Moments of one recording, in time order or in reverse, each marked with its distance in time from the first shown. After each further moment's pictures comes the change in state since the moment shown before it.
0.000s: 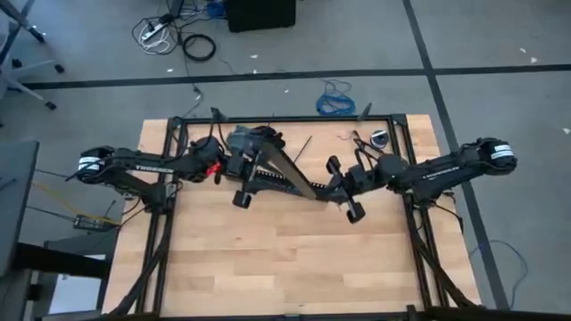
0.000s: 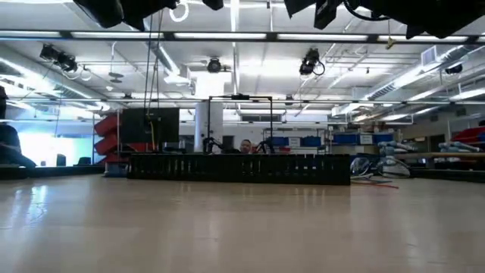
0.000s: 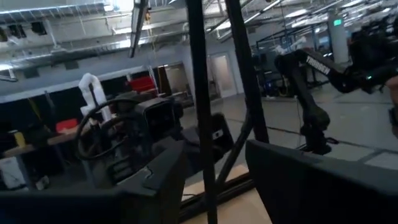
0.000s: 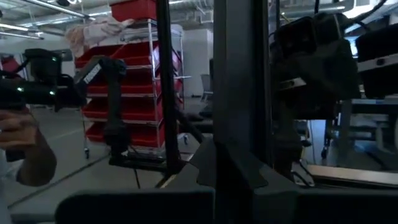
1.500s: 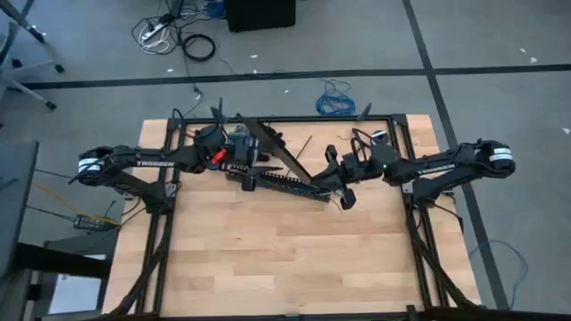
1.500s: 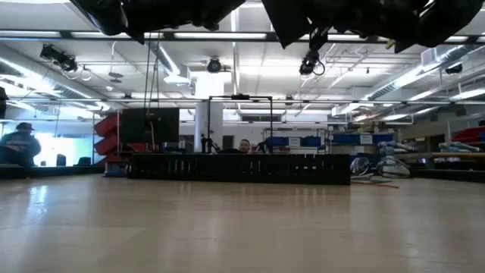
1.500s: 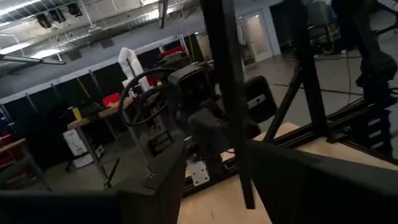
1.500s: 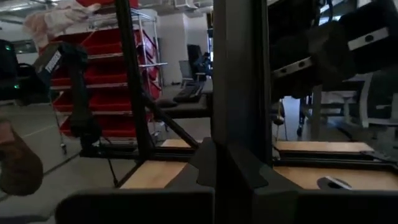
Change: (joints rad) left arm 0.137 0.001 0.000 -0.114 -0.007 0.138; right arm -0.147 0.028 -0.001 -0.031 -0.070 0.028
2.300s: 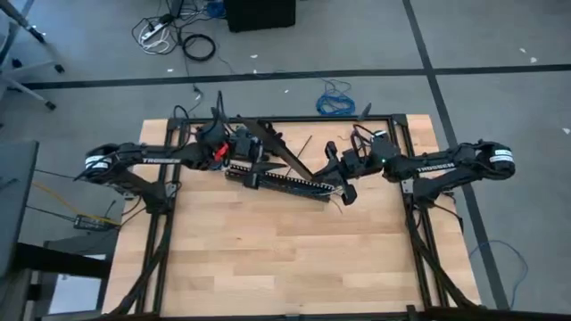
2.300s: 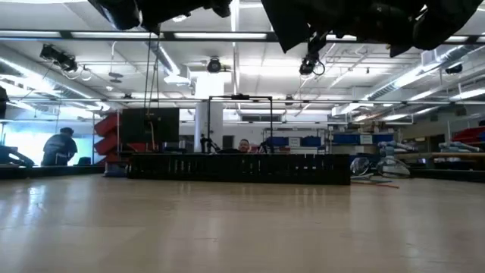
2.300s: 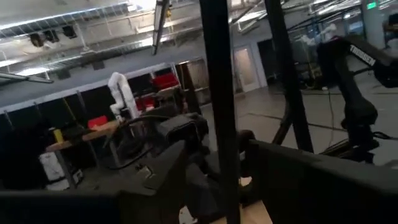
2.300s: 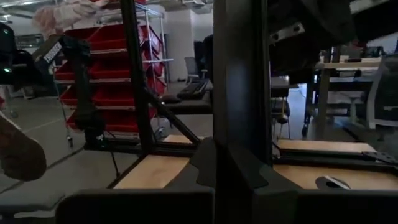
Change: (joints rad) left arm -0.009 0.084 0.127 0.087 0.086 -0.137; right arm -0.060 0.000 0.000 -0.015 -0.088 -0.005
